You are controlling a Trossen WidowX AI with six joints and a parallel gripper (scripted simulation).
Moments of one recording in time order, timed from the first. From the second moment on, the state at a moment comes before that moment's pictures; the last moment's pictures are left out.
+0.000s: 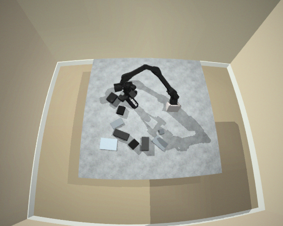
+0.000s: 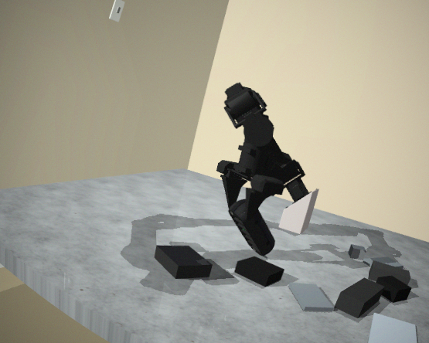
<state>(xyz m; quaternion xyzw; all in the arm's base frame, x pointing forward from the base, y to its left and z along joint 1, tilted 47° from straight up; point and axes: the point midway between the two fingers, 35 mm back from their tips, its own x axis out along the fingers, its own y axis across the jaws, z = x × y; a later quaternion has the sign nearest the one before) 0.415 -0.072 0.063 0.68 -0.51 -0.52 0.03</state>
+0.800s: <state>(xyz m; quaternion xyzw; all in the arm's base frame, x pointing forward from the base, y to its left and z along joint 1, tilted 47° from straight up) 0.424 -0.090 0.060 0.68 -0.51 -0.52 0.03</state>
